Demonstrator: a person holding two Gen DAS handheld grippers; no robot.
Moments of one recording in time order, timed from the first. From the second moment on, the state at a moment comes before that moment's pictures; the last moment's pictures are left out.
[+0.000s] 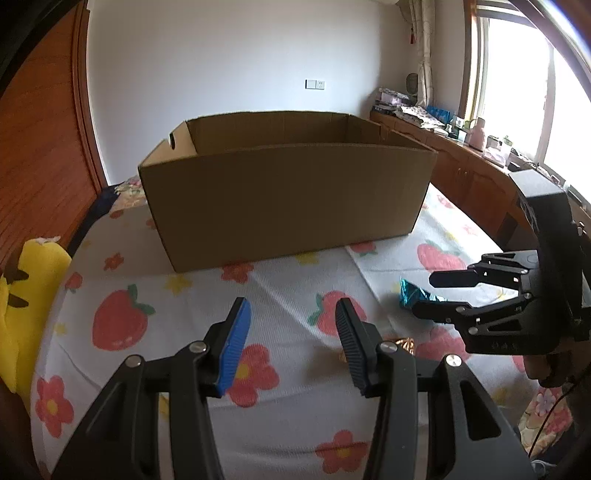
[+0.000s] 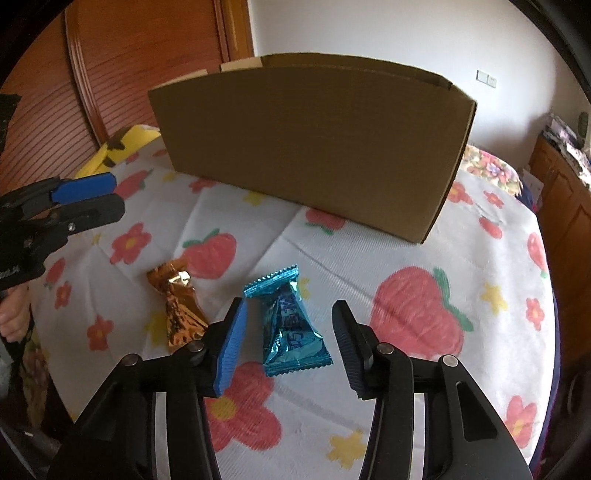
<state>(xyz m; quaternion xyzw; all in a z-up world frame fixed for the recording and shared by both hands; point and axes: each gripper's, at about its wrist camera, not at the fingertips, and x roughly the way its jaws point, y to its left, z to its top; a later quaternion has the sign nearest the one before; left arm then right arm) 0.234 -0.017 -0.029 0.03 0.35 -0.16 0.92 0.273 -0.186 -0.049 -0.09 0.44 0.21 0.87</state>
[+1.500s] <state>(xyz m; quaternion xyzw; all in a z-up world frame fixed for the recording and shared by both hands) 0.229 -0.092 -0.070 0.04 0.42 -0.18 0.89 0.226 -0.227 -0.049 -0.03 0.41 0.20 0.89</state>
